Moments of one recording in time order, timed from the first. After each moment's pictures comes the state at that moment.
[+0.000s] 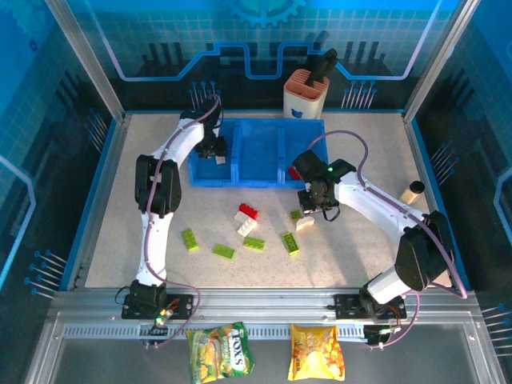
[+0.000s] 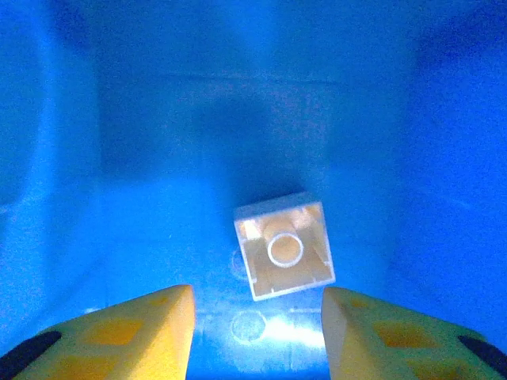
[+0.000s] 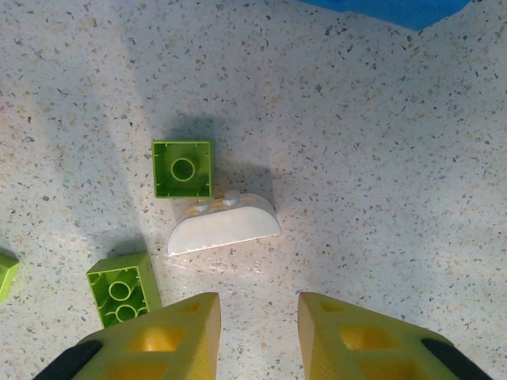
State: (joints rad) left arm -0.19 2.33 2.09 -1.03 0.00 -0.29; right arm 0.58 1.52 1.22 -1.06 0.14 0.38
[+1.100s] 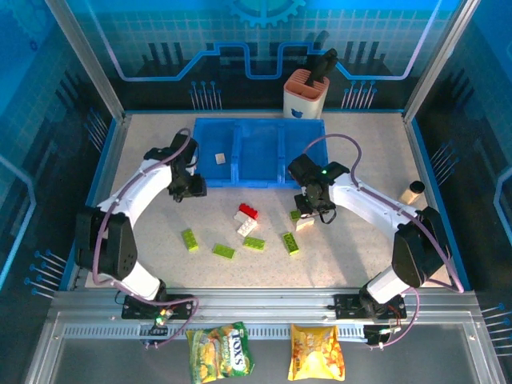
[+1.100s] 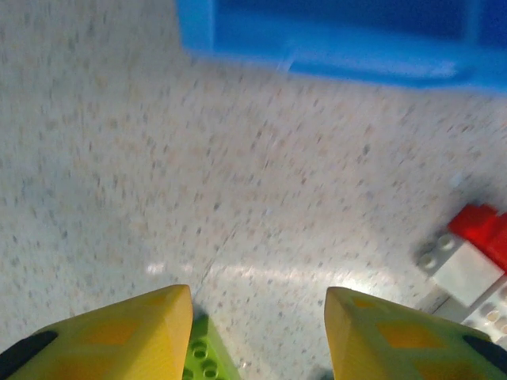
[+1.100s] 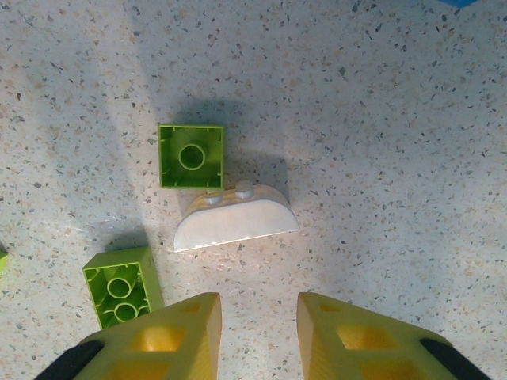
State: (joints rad) left arm -0.19 1.56 1.19 -0.97 0.02 -0.38; right arm 0.61 1.55 1.20 -1.05 0.13 0.38
